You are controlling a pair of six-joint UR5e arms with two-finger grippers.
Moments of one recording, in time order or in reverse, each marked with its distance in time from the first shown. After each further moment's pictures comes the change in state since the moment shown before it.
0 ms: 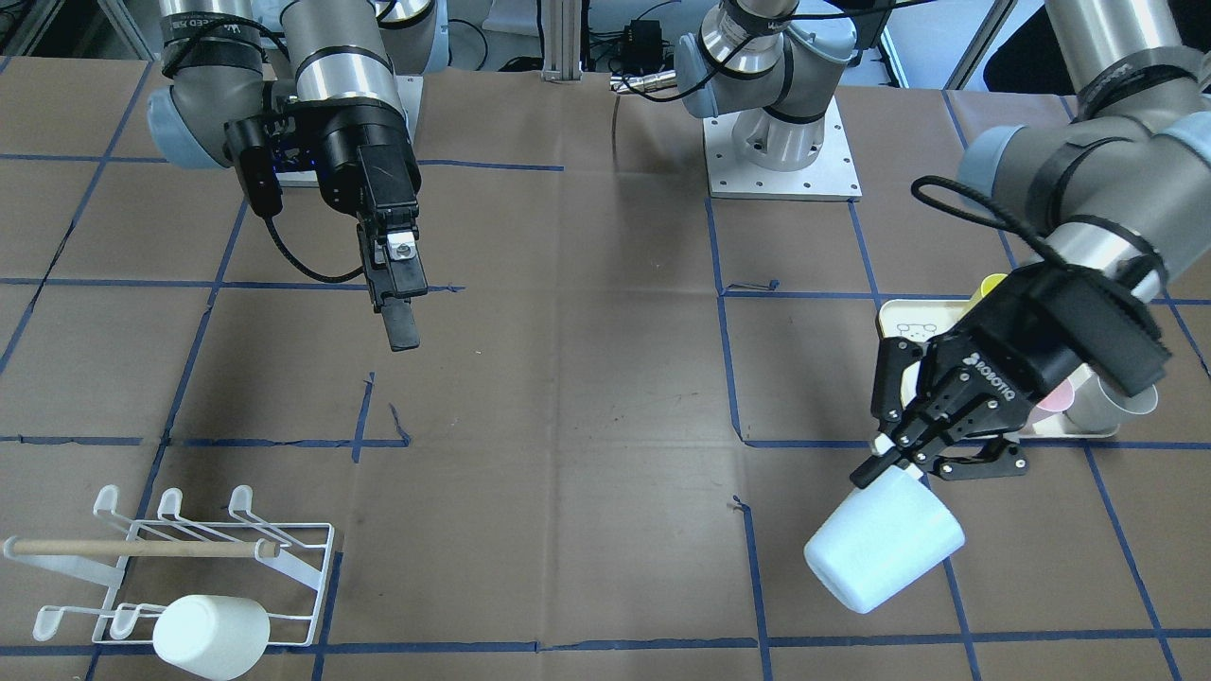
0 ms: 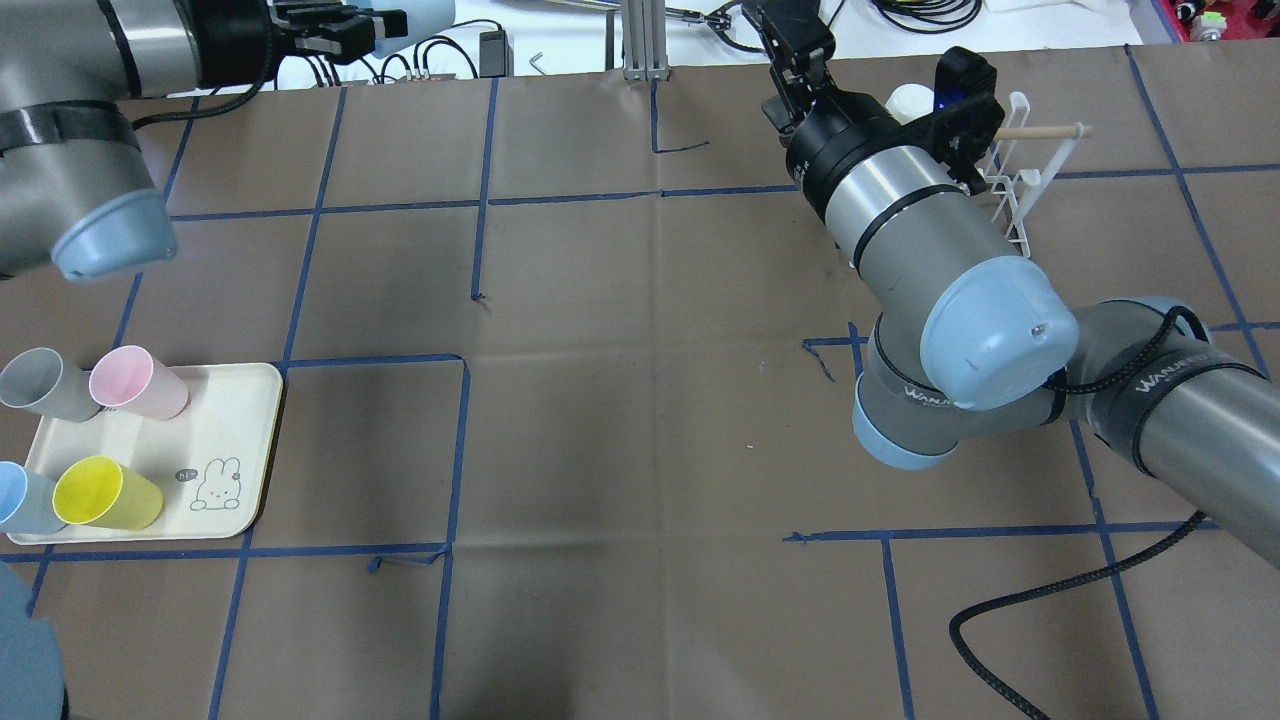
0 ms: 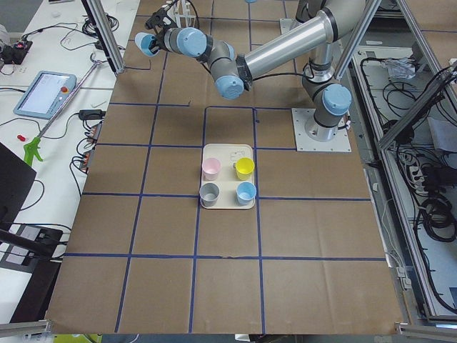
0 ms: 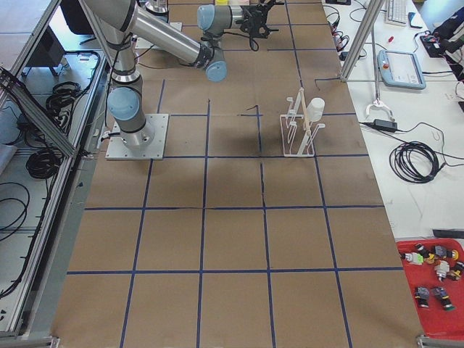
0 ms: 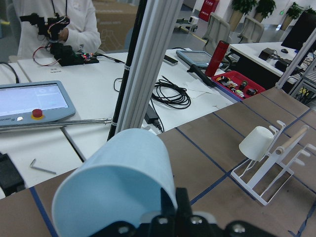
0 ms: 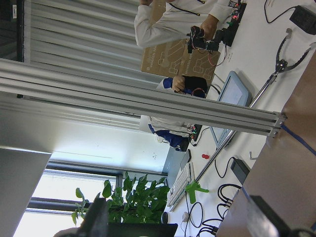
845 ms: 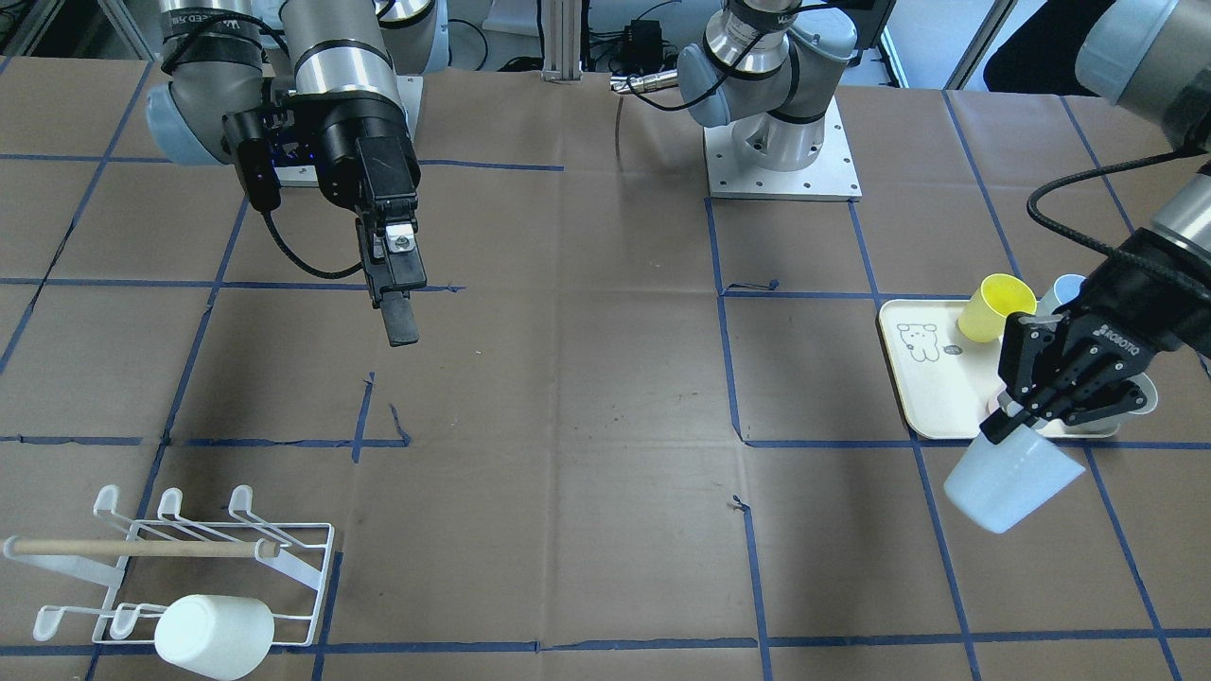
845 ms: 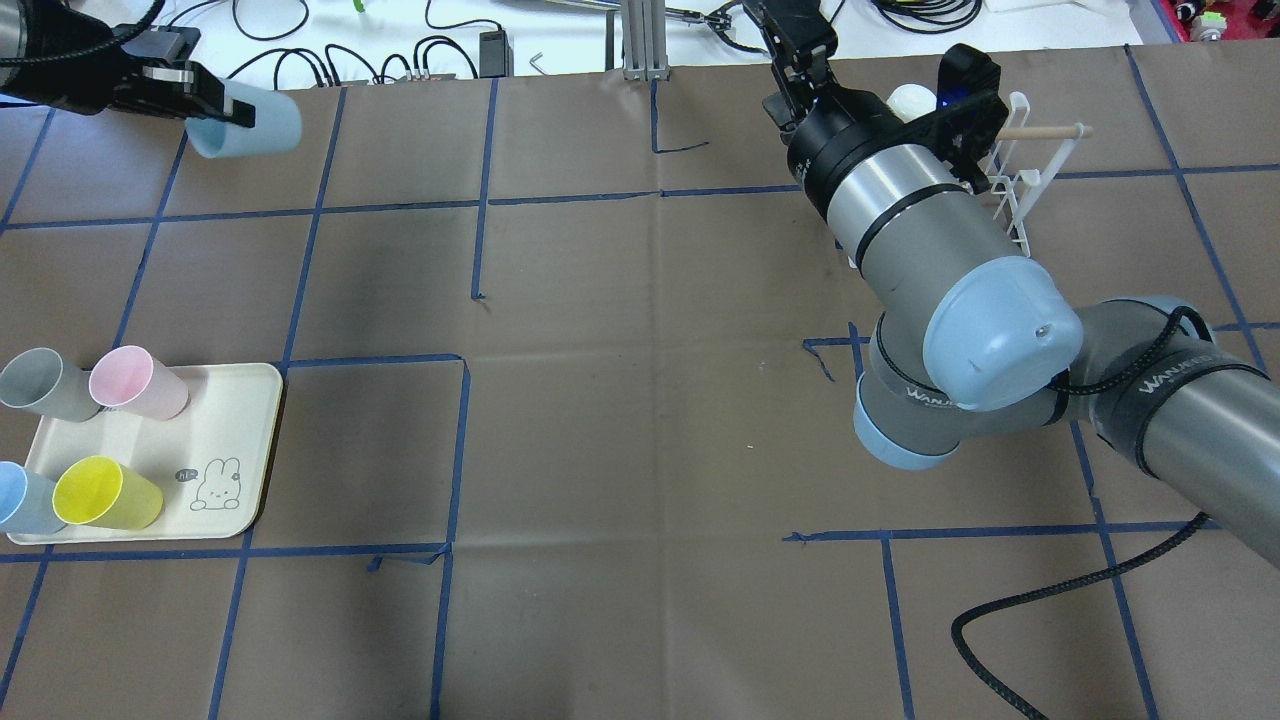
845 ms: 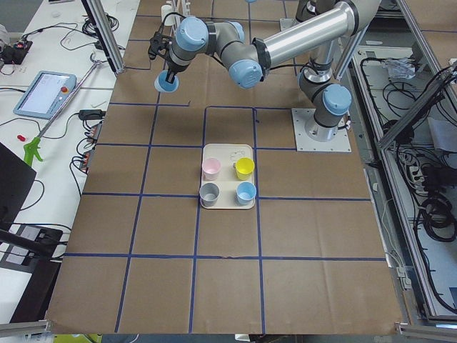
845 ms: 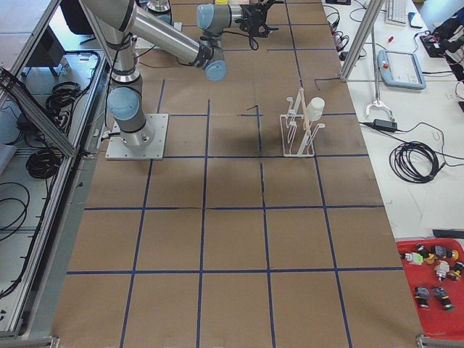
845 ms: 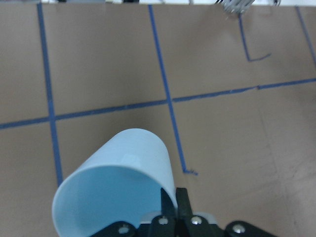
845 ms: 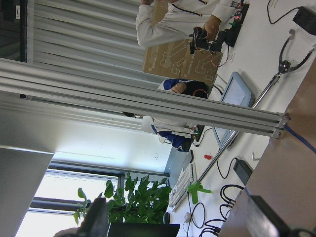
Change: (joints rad) left arm 0.141 0.140 0.179 -0.792 0.343 0.012; right arm 0.000 -0.007 -0.001 0.000 0.000 0.000
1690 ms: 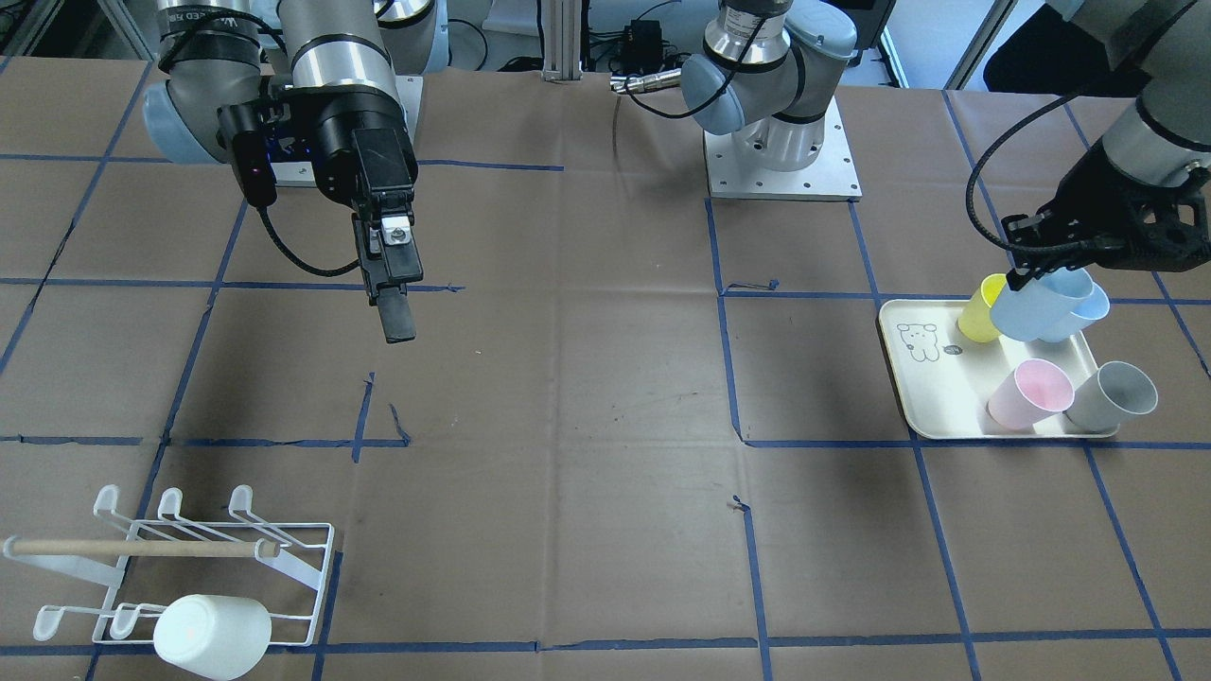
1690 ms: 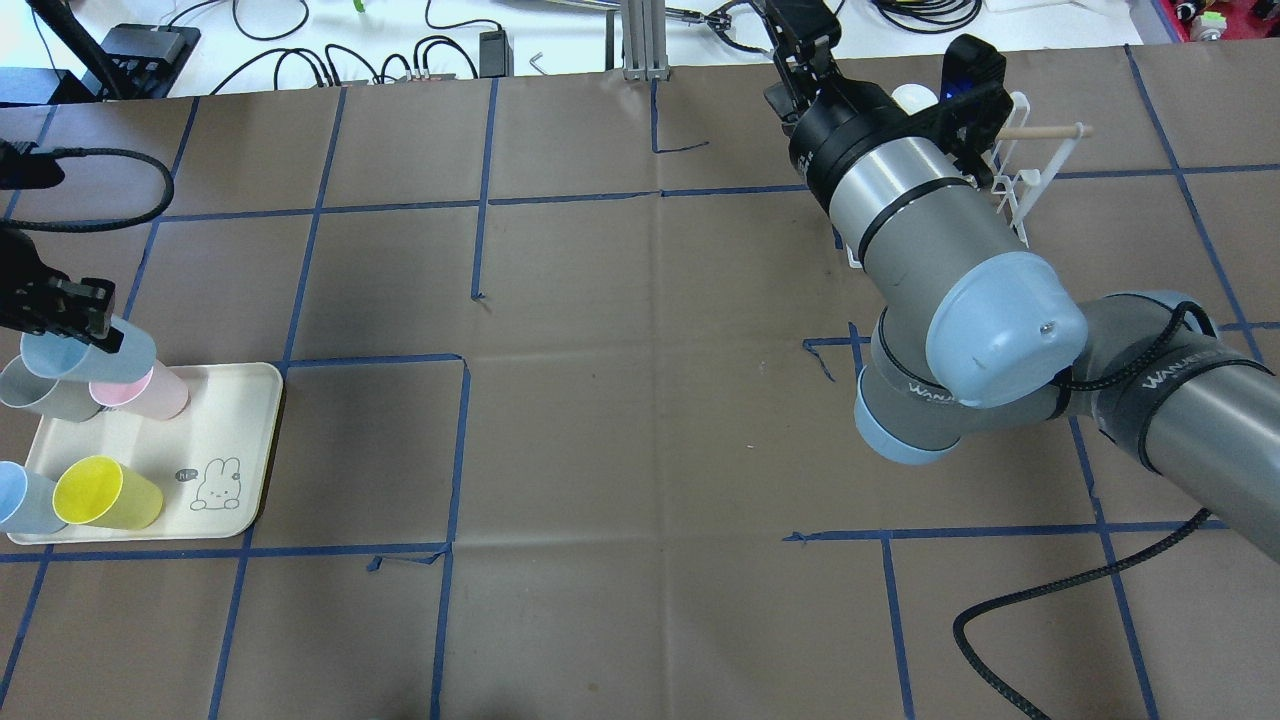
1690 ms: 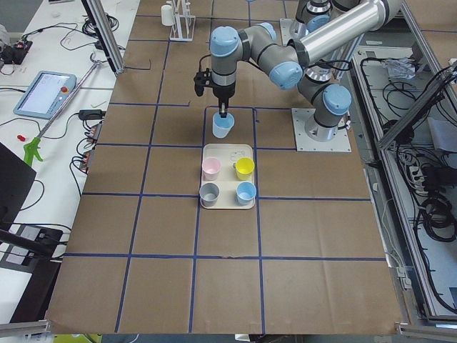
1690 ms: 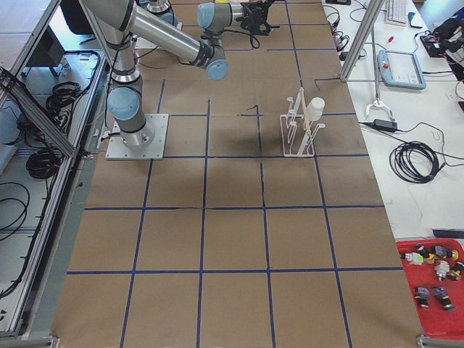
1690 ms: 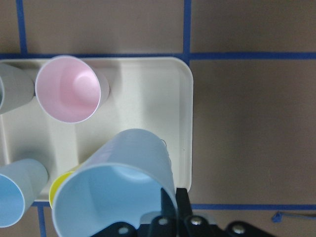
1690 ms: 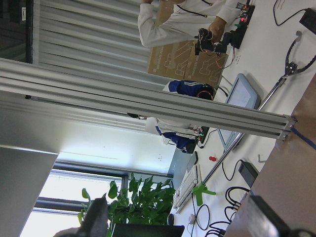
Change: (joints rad) left arm 0.103 0.208 -0.169 -0.287 0.650 -0.017; right arm 0.000 -0.004 -0.006 -0.007 0.000 0.000
